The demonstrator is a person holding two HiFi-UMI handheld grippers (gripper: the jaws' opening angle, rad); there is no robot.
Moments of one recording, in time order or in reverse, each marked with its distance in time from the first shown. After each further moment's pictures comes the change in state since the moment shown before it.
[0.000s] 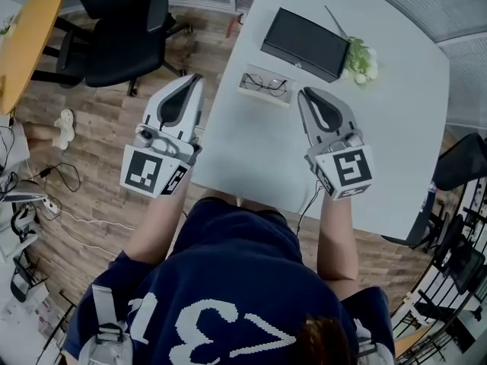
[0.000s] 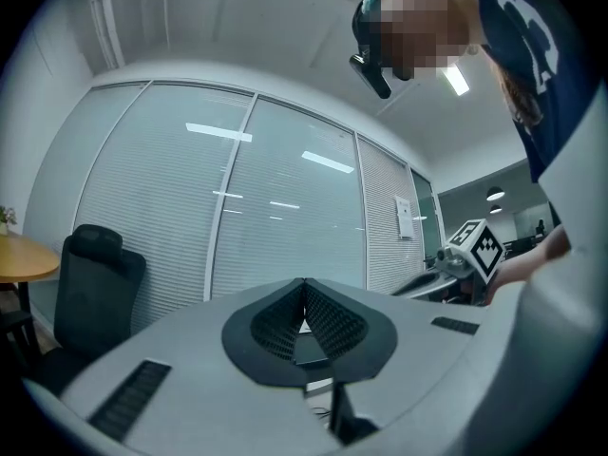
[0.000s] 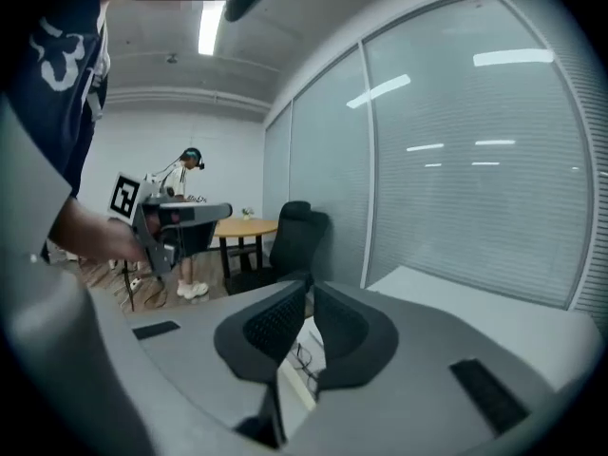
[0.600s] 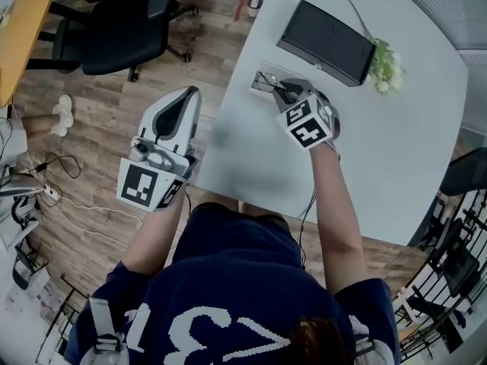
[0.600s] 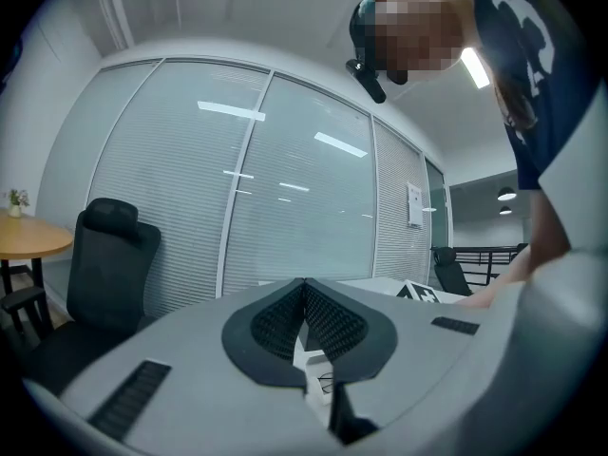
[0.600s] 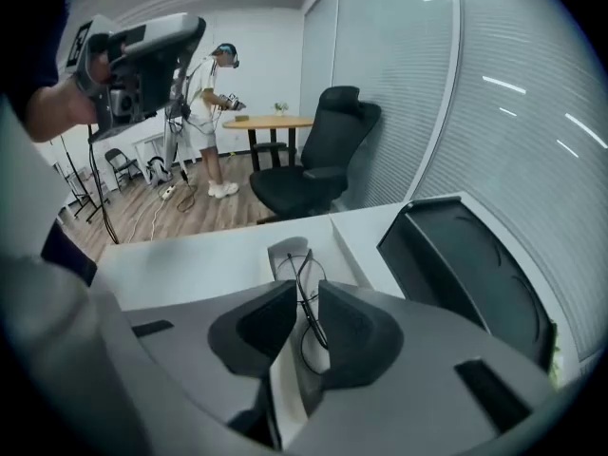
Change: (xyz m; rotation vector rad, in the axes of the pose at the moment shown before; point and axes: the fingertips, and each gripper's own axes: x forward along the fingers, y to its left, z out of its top) left arm -0.009 0.033 -0.055 -0.064 0.114 0.035; right arm 0.140 0.019 -0.184 -0.194 0.594 0.216
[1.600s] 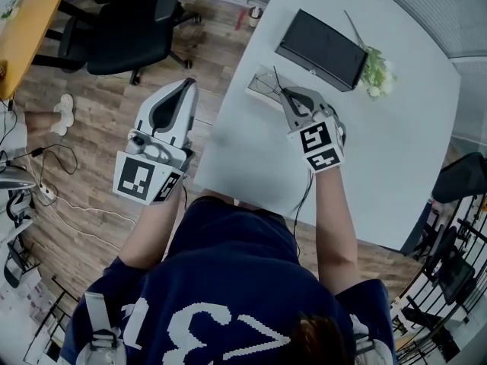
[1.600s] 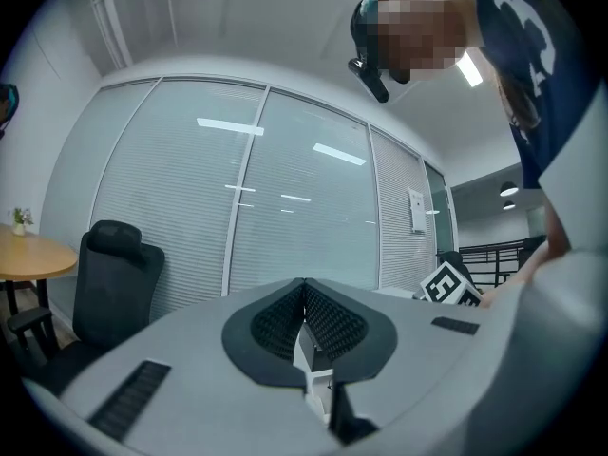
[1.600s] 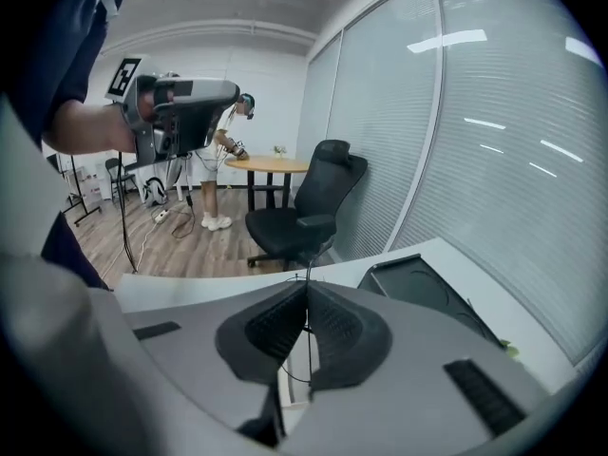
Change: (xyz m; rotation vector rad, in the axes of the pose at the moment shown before) left arm -0.011 0.000 0.037 0.044 -0.068 0.032; right arm -0.081 0.003 0.044 -0.034 -0.257 -0.083
